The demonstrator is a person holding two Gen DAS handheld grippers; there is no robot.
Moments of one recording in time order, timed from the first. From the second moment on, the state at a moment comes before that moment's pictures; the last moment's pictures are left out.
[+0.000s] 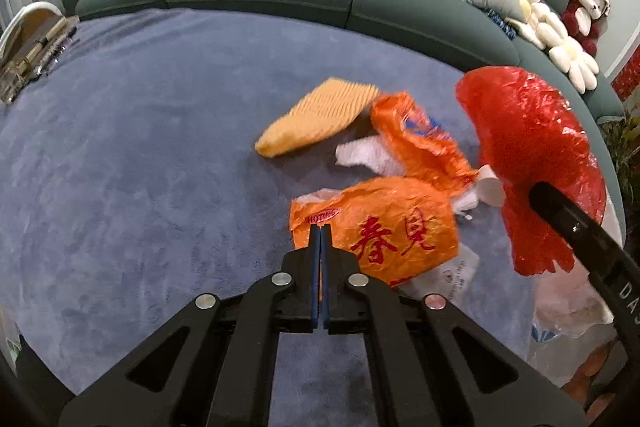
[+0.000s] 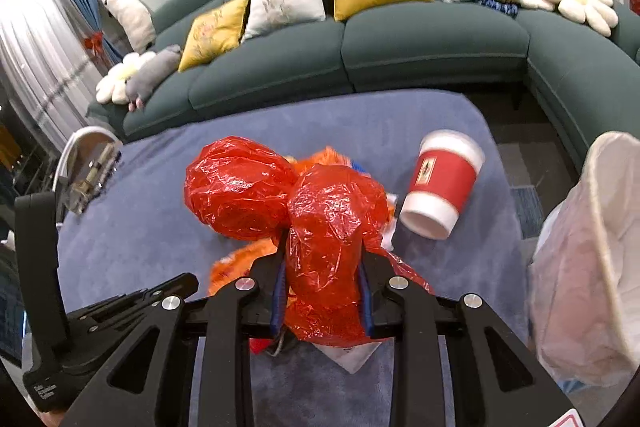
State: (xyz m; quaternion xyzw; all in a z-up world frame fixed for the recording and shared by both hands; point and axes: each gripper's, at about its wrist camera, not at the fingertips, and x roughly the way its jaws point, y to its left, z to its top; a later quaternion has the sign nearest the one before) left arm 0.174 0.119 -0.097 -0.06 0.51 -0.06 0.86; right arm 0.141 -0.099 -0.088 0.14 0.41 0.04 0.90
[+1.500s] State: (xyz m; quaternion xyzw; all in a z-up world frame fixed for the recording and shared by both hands) left arm 0.180 0.070 -0.110 -0.05 0.52 -0.10 0.85; right arm 0.117 -0.158 -0.104 0.18 0.41 0.00 0.89
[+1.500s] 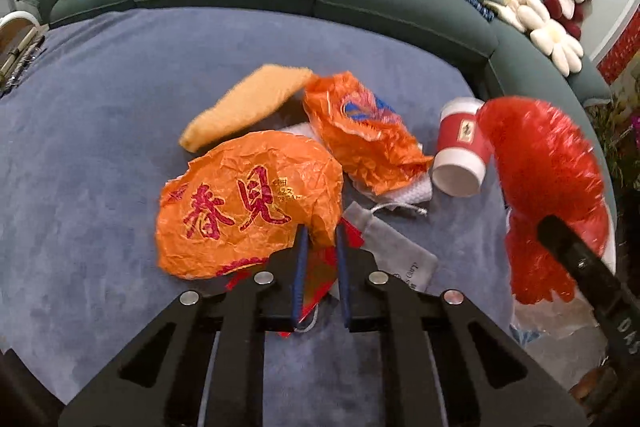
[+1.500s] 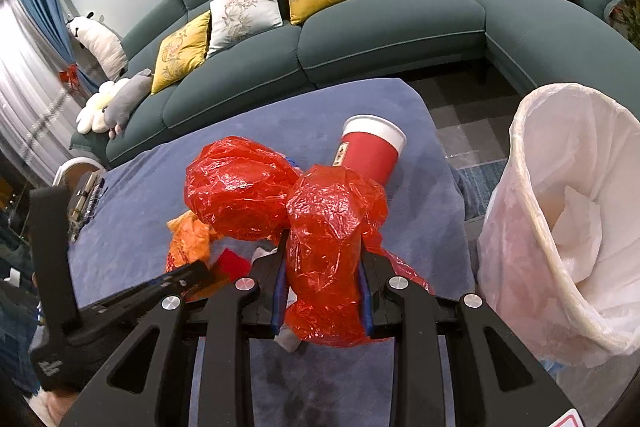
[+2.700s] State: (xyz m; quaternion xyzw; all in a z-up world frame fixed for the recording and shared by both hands) left arm 0.109 -0.144 0.019 -0.02 0.42 -0.34 0.84; right arm 0.002 -0.327 -0.057 0.23 0.32 -0.16 0.91
